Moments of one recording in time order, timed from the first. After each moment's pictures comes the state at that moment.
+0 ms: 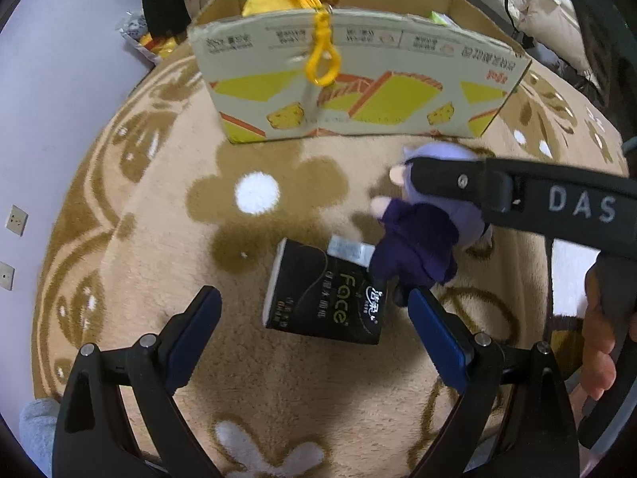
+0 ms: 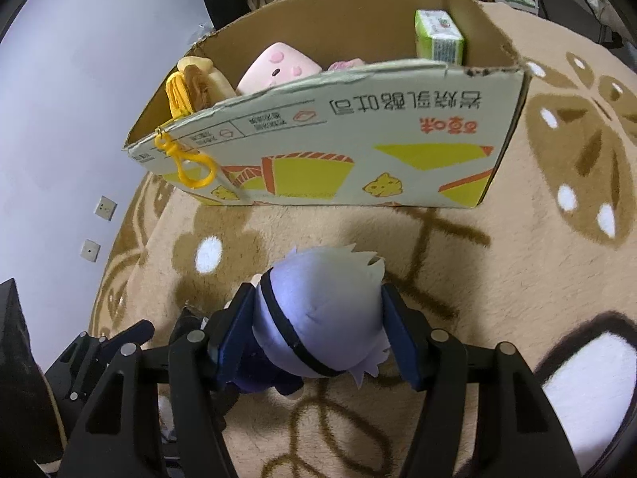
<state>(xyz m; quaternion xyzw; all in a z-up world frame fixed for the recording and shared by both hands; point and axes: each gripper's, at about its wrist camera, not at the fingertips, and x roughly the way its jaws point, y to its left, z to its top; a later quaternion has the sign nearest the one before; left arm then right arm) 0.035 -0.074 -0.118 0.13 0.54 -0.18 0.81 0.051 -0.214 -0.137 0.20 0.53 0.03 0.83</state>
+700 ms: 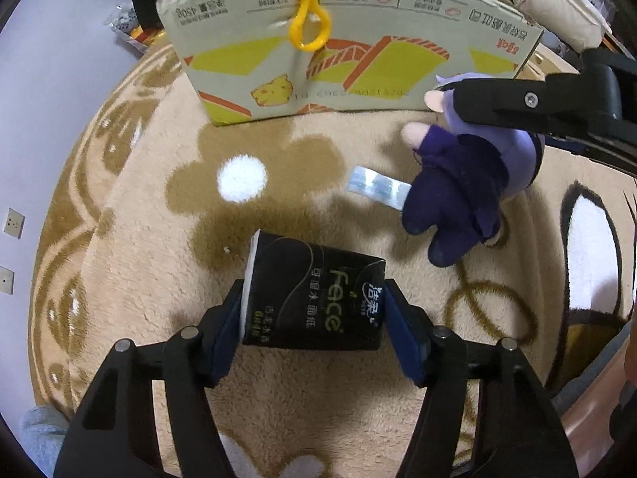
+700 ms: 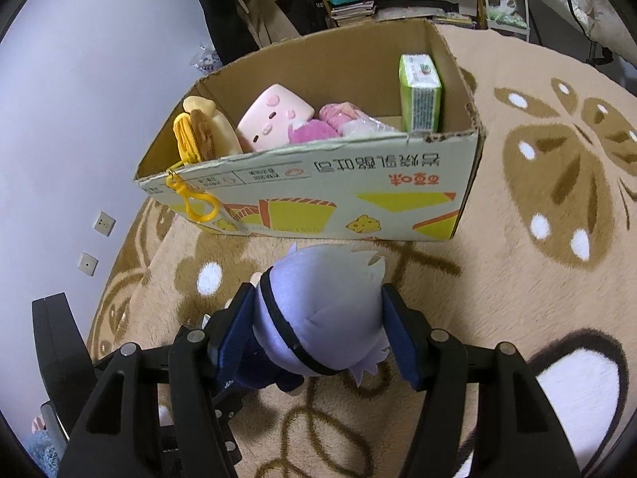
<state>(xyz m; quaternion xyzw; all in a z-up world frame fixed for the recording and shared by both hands) 0.040 -0.080 -0.137 0.14 0.56 -0.18 0.80 0.044 -0.228 -0.114 0.19 0.49 0.01 0.85</state>
